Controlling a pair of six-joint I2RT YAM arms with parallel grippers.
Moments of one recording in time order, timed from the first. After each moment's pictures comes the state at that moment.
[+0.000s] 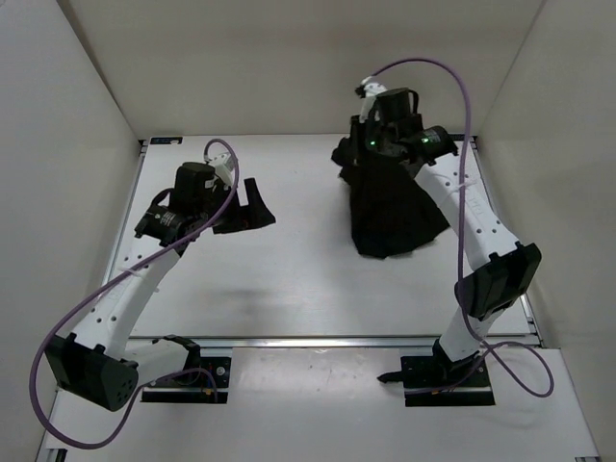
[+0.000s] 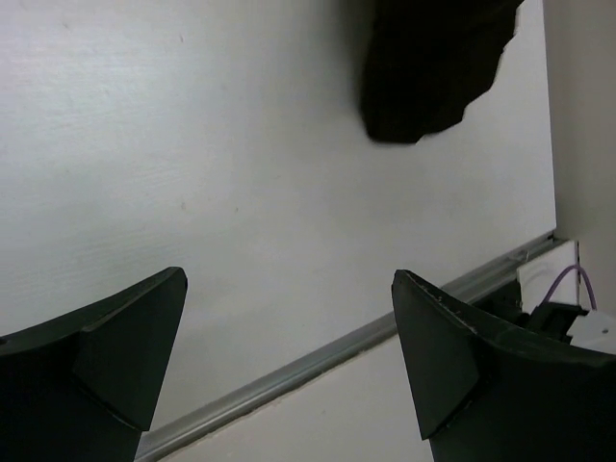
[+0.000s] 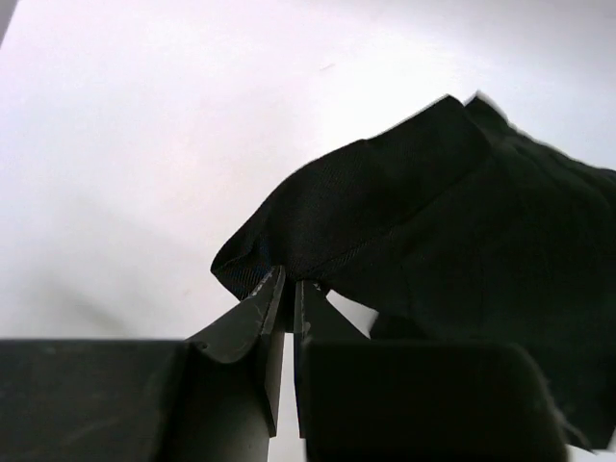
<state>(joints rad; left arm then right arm) -0.37 1.16 1.16 -0.68 0.29 -0.48 0.39 1.72 1.92 -0.78 -0.12 0.19</state>
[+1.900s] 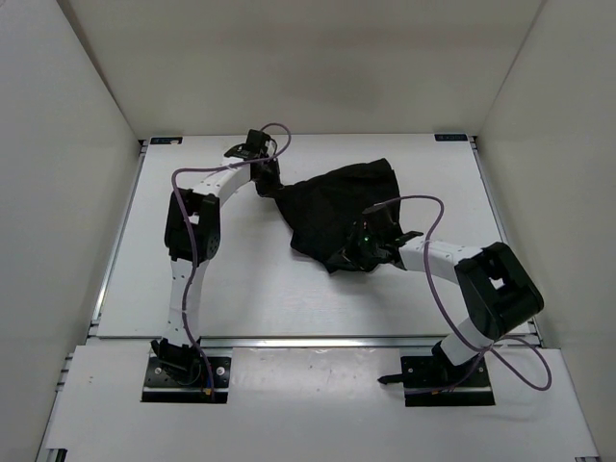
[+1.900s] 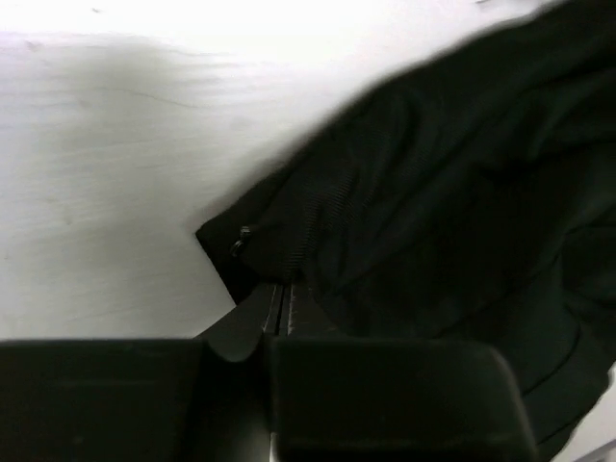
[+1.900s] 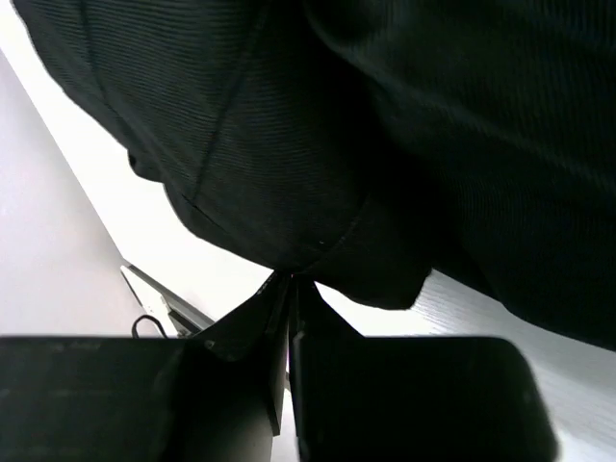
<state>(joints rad) -0.30 2.33 1.94 -0.63 0.21 -0.44 0.52 1.58 0.76 -0.02 -0.35 1.05</state>
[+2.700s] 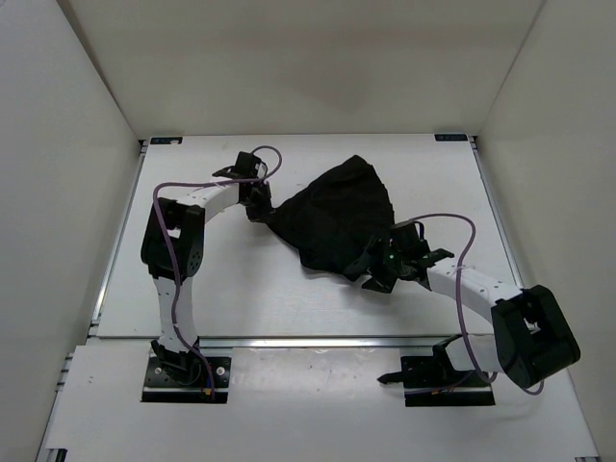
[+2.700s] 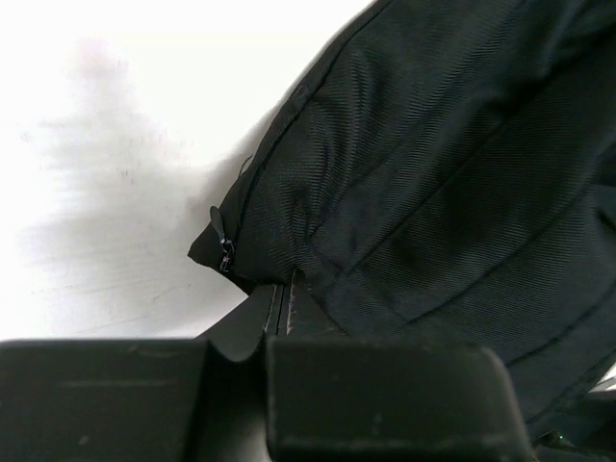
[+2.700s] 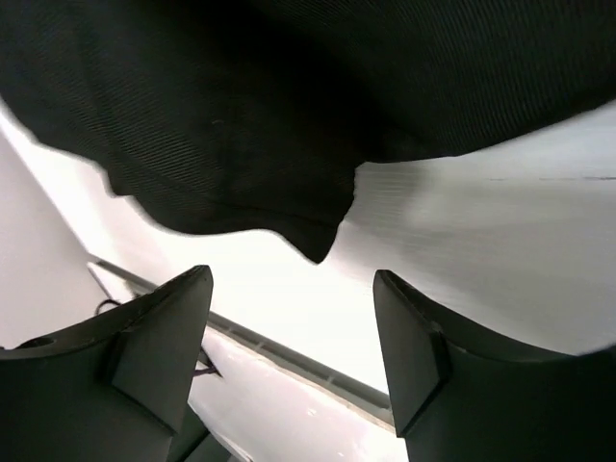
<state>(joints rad) -0.30 2.05 1.48 -0.52 0.25 -0.47 0.41 1.27 0.58 -0.21 -0.34 0.99</state>
